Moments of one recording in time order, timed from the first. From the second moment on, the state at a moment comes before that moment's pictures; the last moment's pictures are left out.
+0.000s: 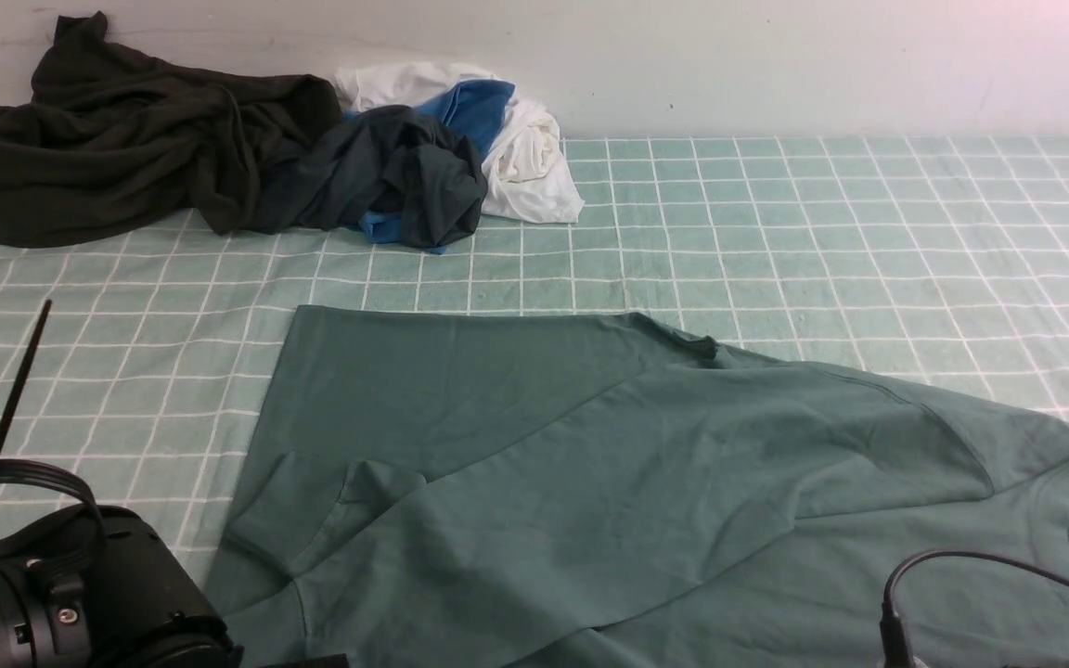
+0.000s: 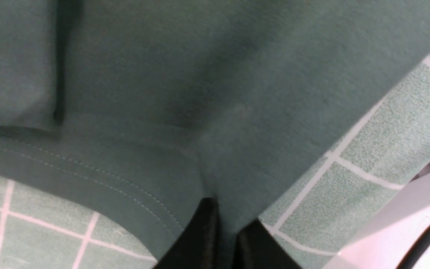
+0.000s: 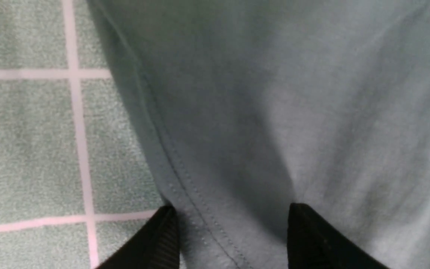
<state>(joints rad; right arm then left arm) 0.64 1.16 -0.31 -0.06 0.64 -0.87 -0.75 1.35 -0.59 0.07 1.02 0.32</state>
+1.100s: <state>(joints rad) 0.34 1.27 -0.89 -0.06 0.95 -0.72 -0.47 1.43 -0.99 0.17 1.06 0.35</state>
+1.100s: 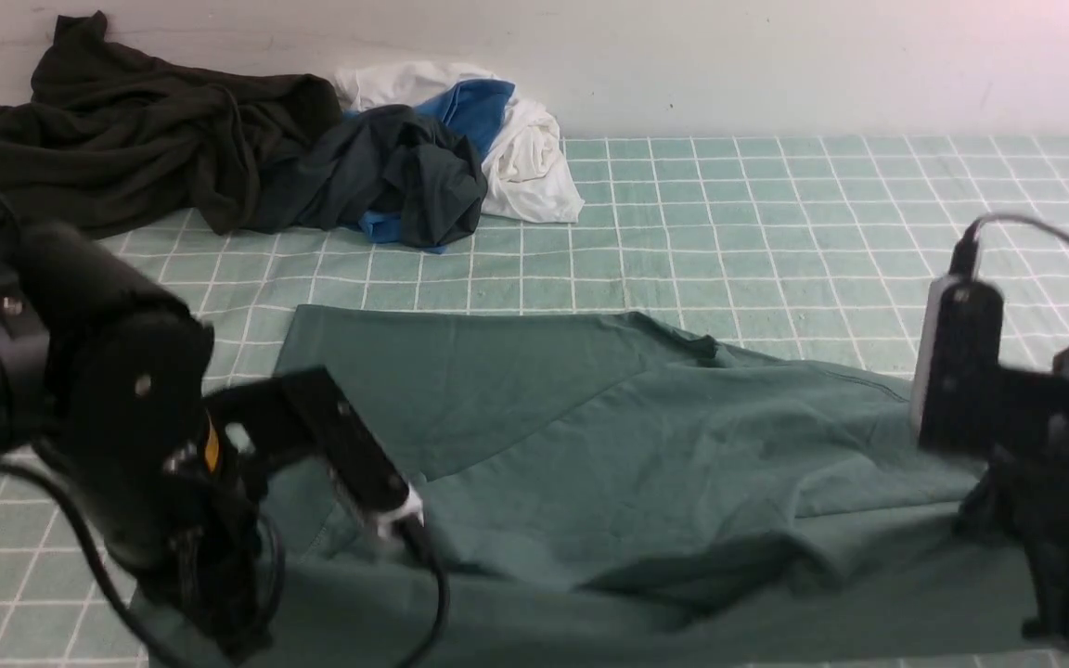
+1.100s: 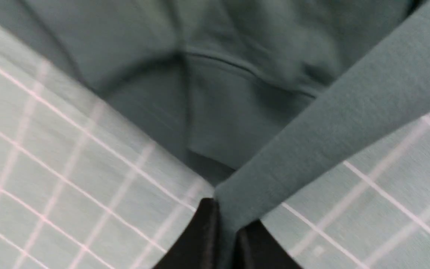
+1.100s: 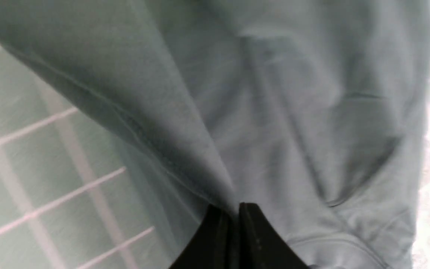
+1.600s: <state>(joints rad) 0.16 1.84 -1.35 0.03 0.83 -0.79 -0.27 1.94 -1.58 0.25 0.93 0.41</state>
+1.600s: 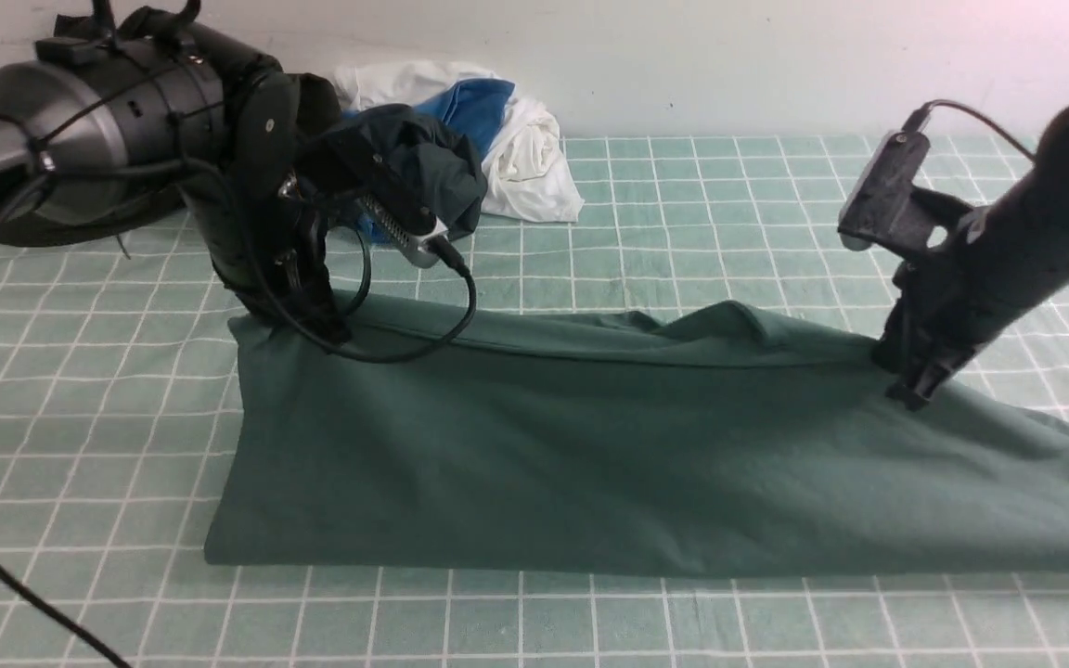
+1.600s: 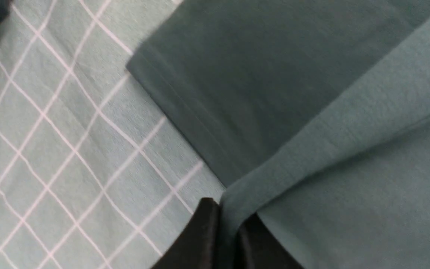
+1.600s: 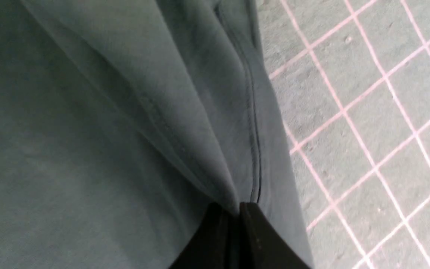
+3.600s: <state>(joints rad) -0.24 1.71 -1.14 0.05 1.03 -0.17 -0.23 2.10 -1.56 0.01 1.12 0.25</state>
